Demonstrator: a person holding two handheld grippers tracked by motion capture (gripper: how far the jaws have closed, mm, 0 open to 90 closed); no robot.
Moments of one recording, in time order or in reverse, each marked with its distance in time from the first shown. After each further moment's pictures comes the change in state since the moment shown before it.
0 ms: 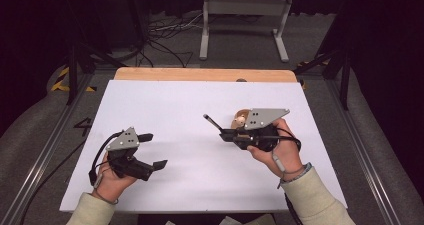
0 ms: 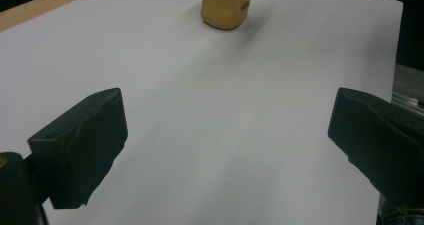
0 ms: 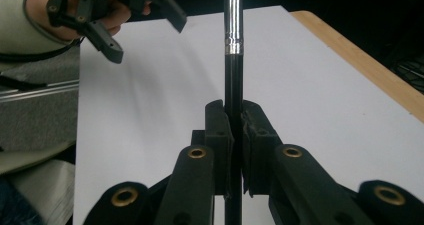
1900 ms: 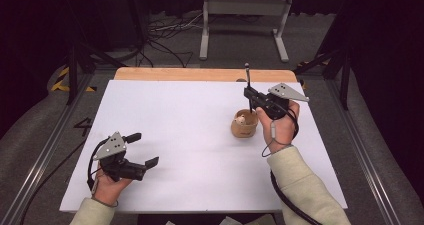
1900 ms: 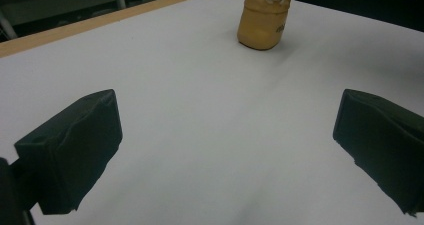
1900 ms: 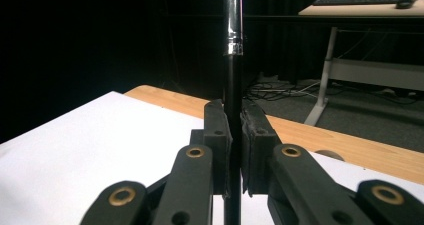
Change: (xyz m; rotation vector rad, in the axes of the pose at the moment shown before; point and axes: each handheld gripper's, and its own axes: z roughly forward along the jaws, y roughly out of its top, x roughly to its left) left arm 0.011 -0.036 -0.005 -0.155 0.110 -0.049; right arm -0.083 -0.033 0.008 -0.308 -0.529 0.350
